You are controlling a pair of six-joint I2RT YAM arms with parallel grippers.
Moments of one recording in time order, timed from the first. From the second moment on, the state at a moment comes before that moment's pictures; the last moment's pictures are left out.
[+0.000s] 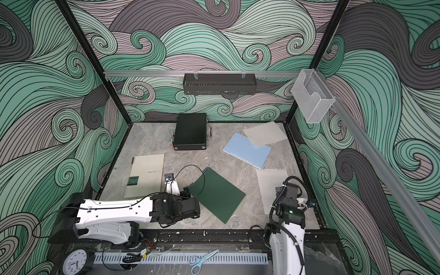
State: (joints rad) left arm -1.34 1.30 0.90 -1.00 -0.87 -1.54; right arm -0.26 0.53 0.42 -0.87 0.25 1.18
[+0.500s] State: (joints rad) left arm -1.23 1.33 0.90 -0.92 -0.75 -1.48; right arm -0.12 0.63 0.58 -0.72 0.08 0.79
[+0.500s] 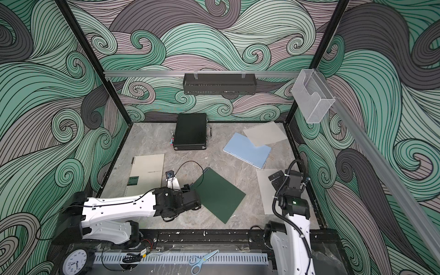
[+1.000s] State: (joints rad) left arm -1.14 1.38 0.84 -0.76 -0.60 -1.42; right arm 0.44 0.90 0.60 -0.45 0.16 0.64
